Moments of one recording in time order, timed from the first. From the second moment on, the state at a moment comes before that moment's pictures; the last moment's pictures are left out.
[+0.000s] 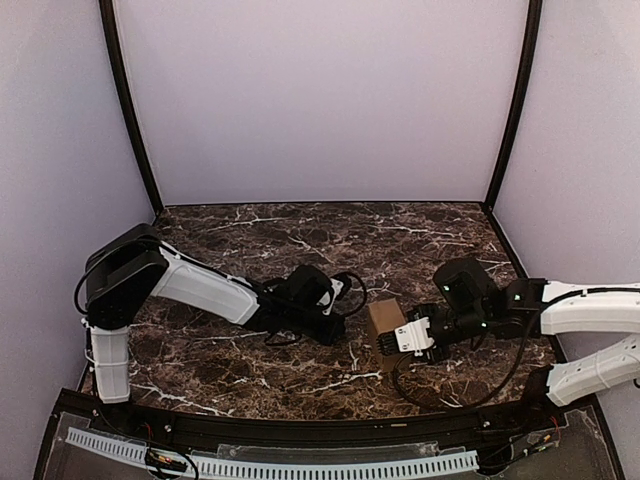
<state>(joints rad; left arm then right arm) -1.01 2.03 1.14 0.07 0.07 -0.40 0.97 1.11 0.62 -0.35 -0.22 -0.91</state>
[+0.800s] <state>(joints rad) -0.96 1.24 0.96 -0.08 -0.45 -0.25 1.17 1.56 1.02 -0.63 -0.19 -0.91</state>
